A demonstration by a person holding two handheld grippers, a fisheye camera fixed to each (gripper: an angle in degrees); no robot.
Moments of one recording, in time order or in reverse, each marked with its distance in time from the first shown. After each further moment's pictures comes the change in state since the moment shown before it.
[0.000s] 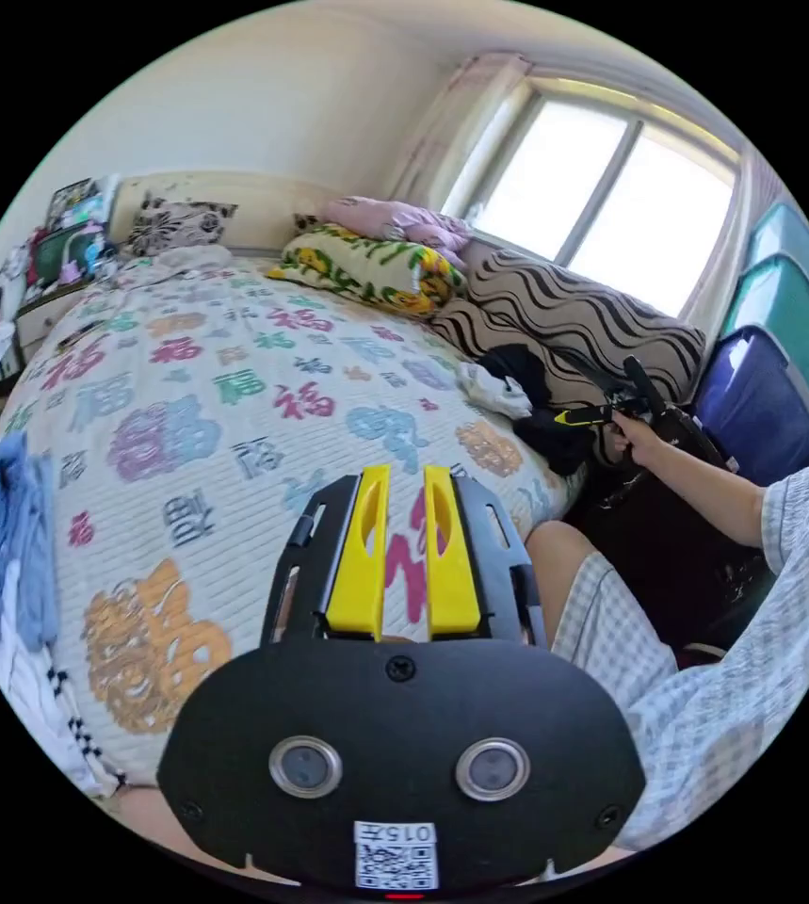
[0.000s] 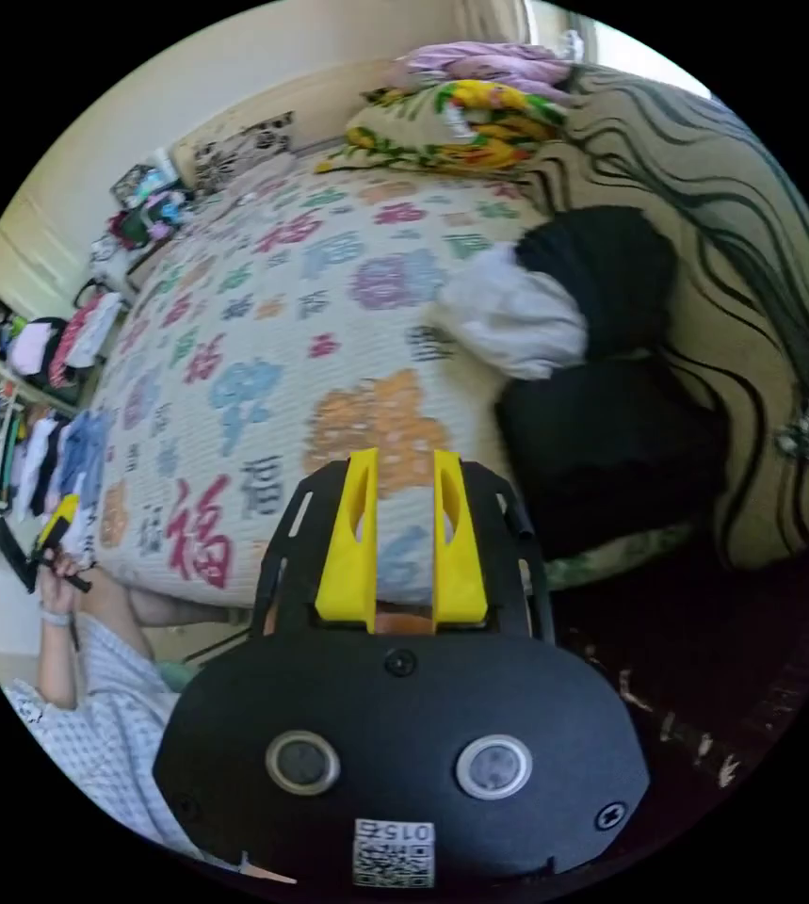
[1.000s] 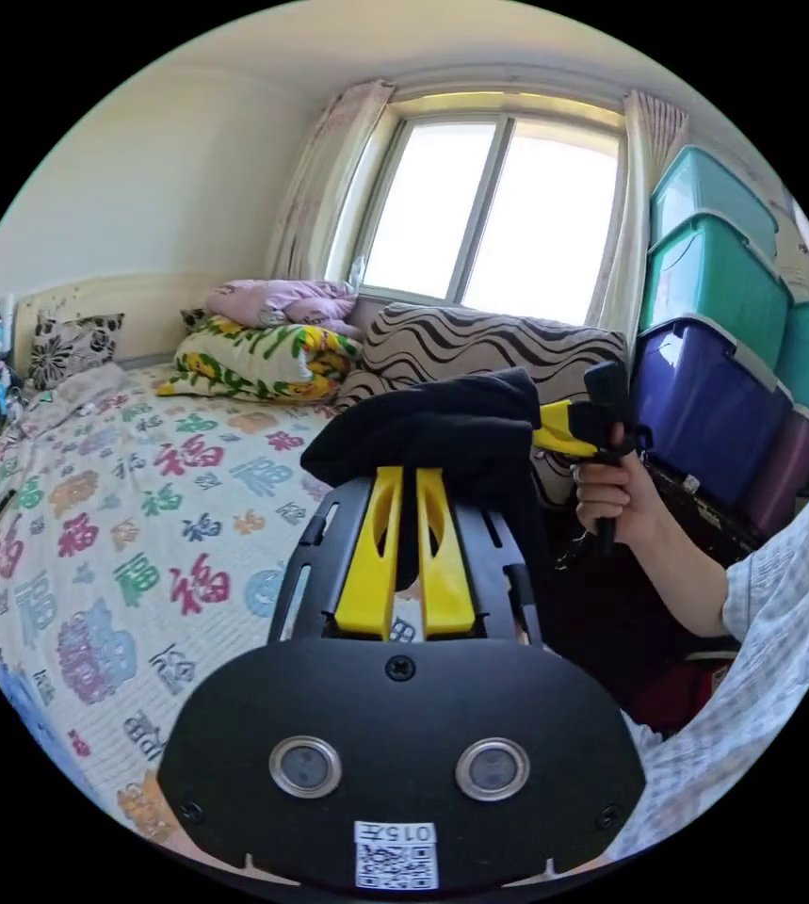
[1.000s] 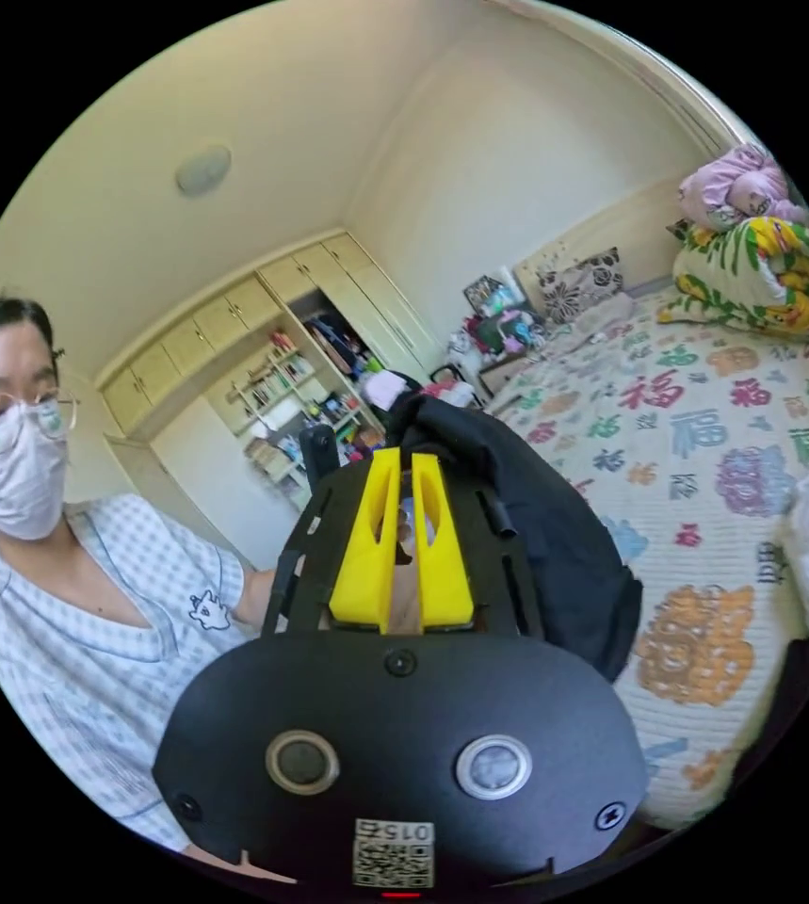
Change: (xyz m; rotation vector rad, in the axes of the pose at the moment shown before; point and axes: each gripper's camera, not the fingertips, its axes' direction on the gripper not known) left arm 0.163 -0.036 0.141 0.176 0.122 0.245; right arm 0.011 0.058 -0.174 0.431 -1.143 -0.430
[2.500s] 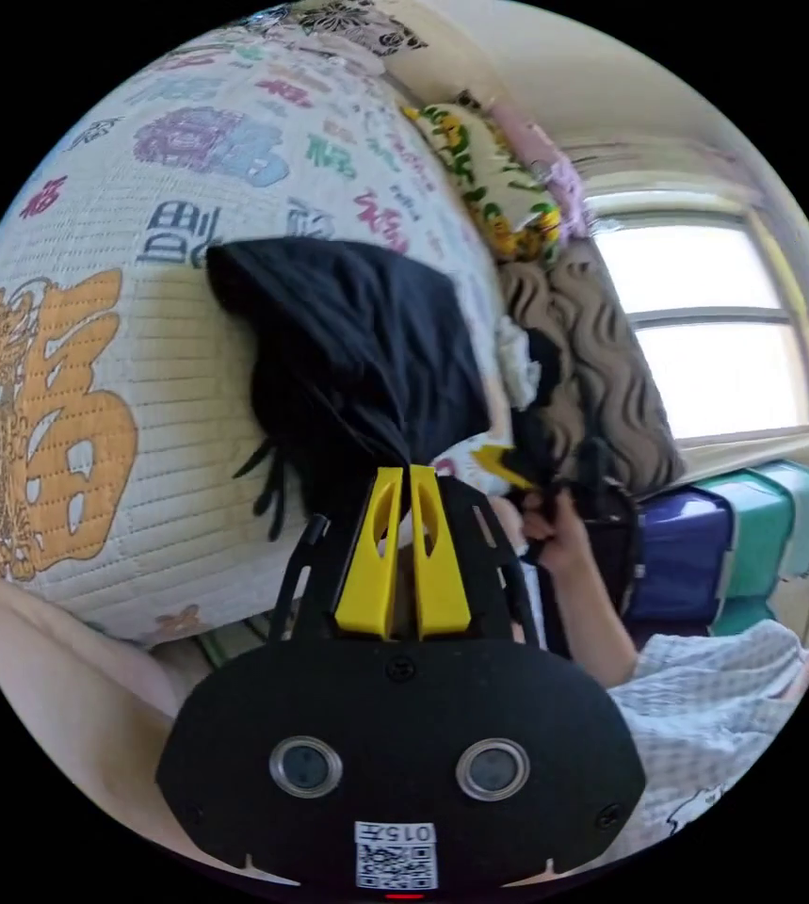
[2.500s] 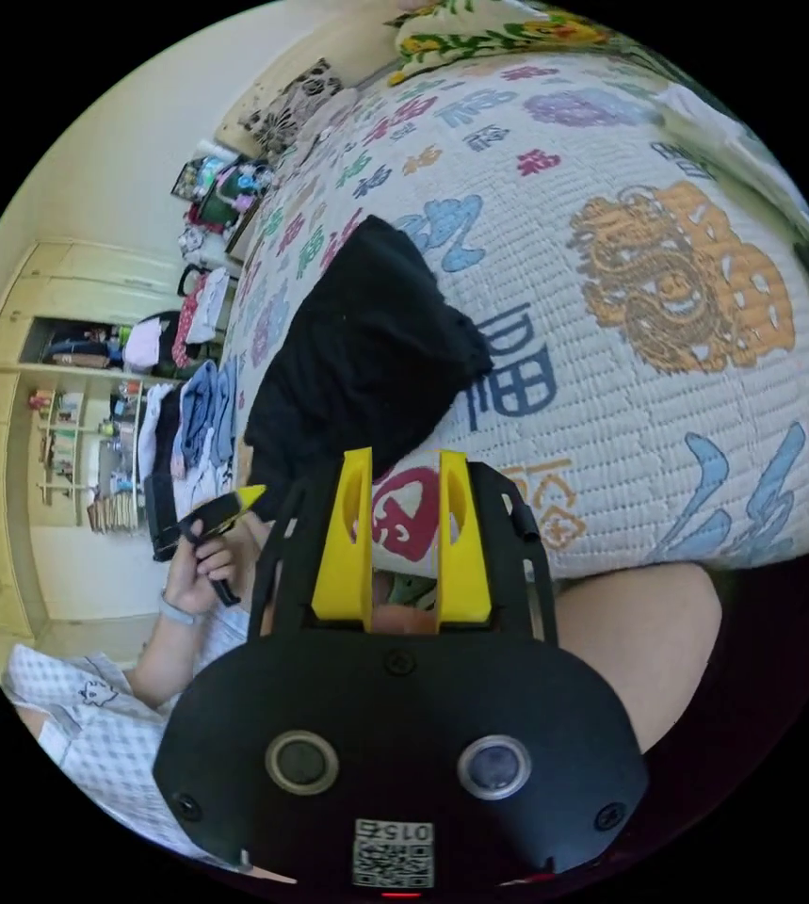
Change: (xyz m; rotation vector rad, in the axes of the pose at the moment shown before) left arm -0.328 0.243 -0.121 -0.340 0.173 -0.895; right arm 0.207 0.139 0.095 -0.386 0.565 0.687
